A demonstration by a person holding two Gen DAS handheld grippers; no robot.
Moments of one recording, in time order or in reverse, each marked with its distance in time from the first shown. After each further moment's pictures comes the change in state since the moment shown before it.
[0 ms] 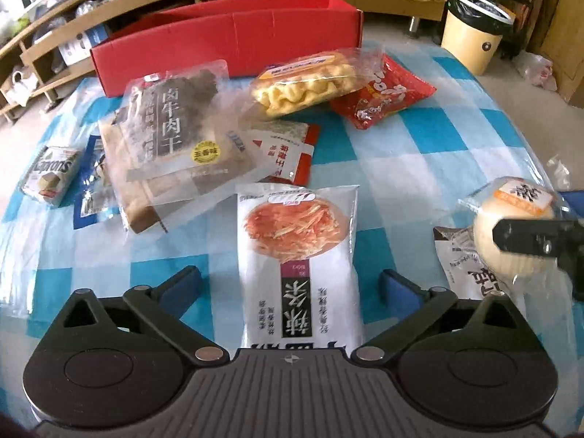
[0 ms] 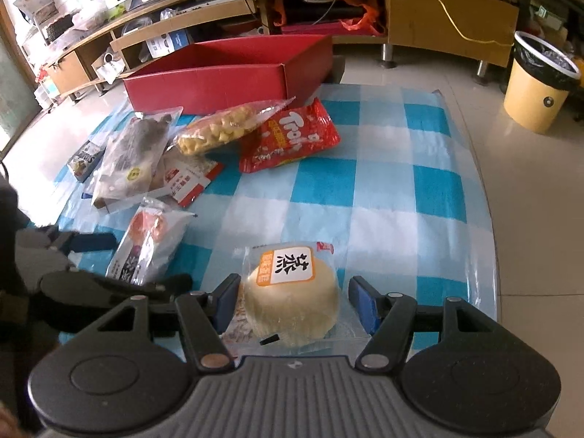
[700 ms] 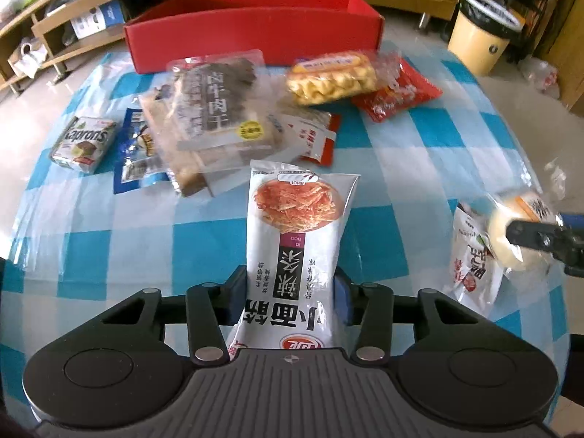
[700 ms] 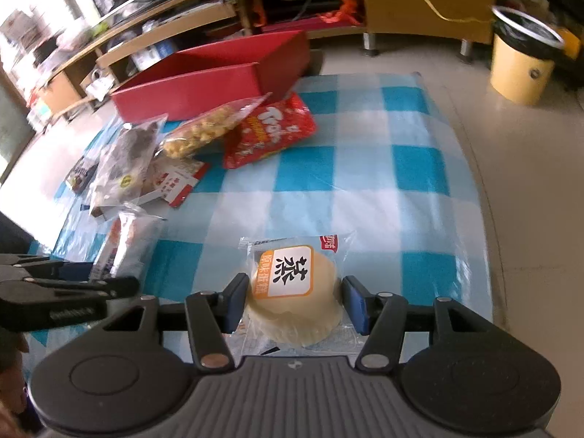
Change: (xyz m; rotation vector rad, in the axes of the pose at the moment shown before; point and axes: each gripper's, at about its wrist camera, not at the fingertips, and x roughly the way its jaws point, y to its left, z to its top) left arm -0.034 0.025 -0.008 -0.071 0.058 -0.033; right arm -0.015 -0.022 -0.020 0.122 0.005 0.007
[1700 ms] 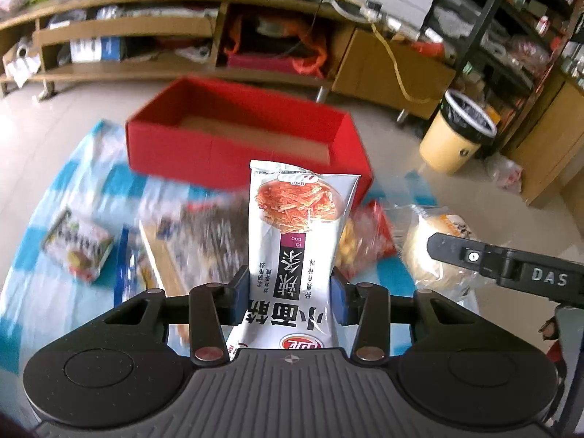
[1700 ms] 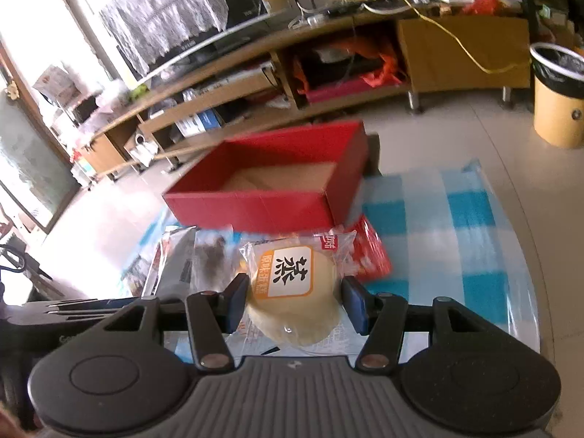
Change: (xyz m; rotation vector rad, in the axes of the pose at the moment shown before) left arm -0.042 0.032 0.089 -0.130 -0.210 -0.169; right arm -0.003 0.034 0.107 0.013 -0.182 0.187
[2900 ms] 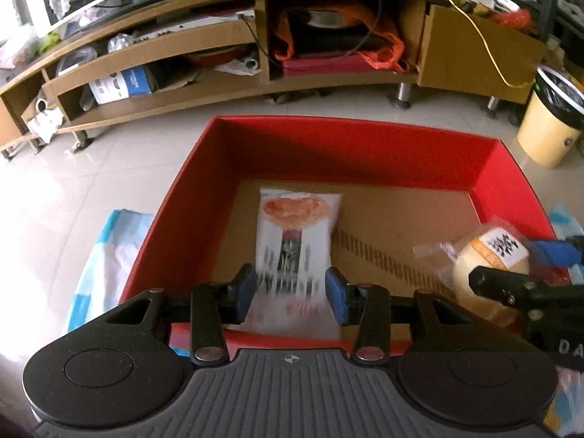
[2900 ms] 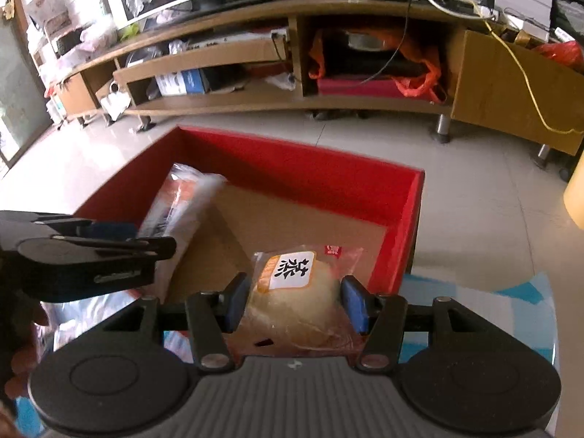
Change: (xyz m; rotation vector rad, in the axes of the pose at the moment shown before) left arm 0.153 0.045 0.101 0.135 0.033 0.293; right arm 0.177 0.017 0.078 -0.247 0.111 -0.112
